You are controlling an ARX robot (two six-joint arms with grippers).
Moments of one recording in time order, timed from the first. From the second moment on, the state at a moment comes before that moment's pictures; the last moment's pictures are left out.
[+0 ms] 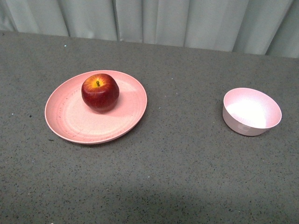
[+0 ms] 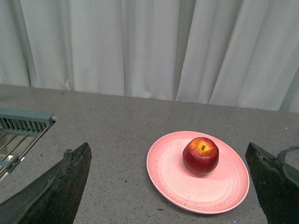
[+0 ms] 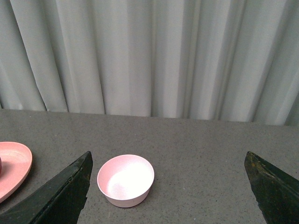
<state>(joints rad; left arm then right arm) 0.00 0.00 0.02 0.00 0.00 0.00 0.00 0.00 0.01 0.00 0.00 -0.01</state>
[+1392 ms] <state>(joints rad) 0.00 0.00 0.02 0.00 0.00 0.00 0.19 1.70 0.73 0.15 -0.02 -0.37</state>
